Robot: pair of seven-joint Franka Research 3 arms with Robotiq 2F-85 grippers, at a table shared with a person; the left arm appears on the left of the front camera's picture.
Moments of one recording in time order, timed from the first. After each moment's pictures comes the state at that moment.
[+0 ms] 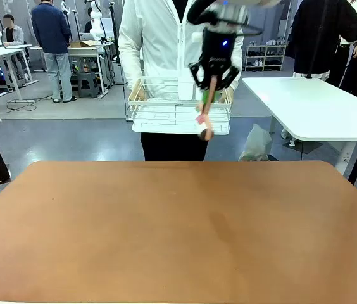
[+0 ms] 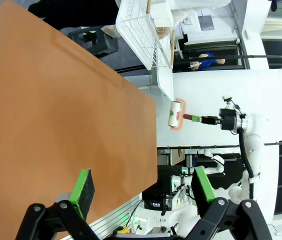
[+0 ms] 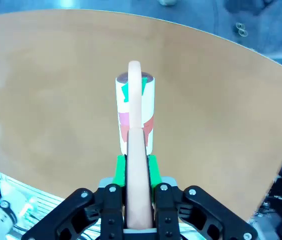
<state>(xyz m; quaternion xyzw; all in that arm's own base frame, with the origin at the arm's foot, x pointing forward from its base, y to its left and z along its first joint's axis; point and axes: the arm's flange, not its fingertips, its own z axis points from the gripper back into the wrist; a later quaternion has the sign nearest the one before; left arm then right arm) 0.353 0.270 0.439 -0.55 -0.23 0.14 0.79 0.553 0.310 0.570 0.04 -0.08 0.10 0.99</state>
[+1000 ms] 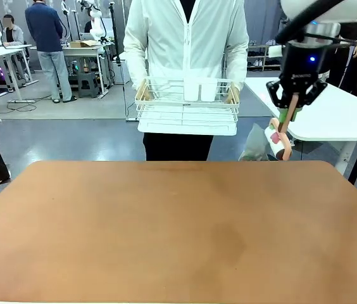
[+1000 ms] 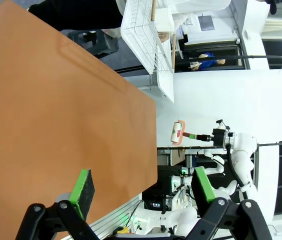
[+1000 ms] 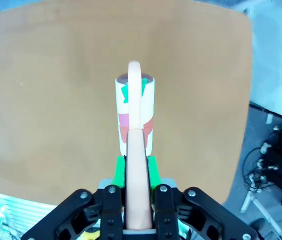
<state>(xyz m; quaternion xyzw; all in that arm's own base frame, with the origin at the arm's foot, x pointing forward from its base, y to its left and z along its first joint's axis) 0.353 0.270 0.439 -0.55 -0.23 0.14 0.79 0.493 0.135 0.527 0.00 -0.08 0.01 1.00</state>
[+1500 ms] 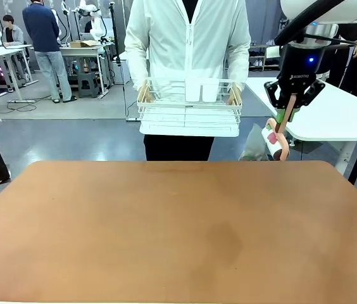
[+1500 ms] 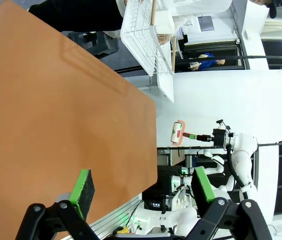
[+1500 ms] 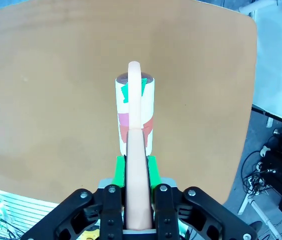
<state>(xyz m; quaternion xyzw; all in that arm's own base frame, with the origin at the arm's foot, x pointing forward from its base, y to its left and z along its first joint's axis) 0.353 0.270 0.439 -0.55 -0.23 0.14 0.79 0.494 0.152 0.535 -0.01 -0.08 0.03 1.00</state>
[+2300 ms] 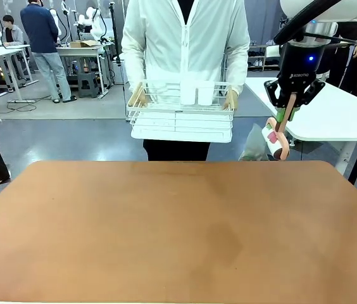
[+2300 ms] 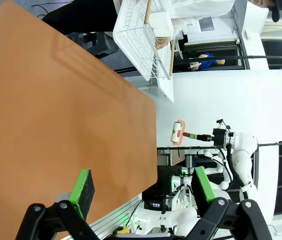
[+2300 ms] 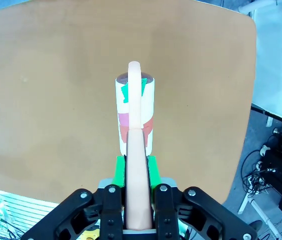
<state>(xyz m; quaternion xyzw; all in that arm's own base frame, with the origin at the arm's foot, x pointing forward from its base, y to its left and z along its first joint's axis) 0.353 0.270 0.439 -0.55 -0.23 0.14 0.79 0.496 0.150 0.536 -0.01 -0.08 0.03 1.00</state>
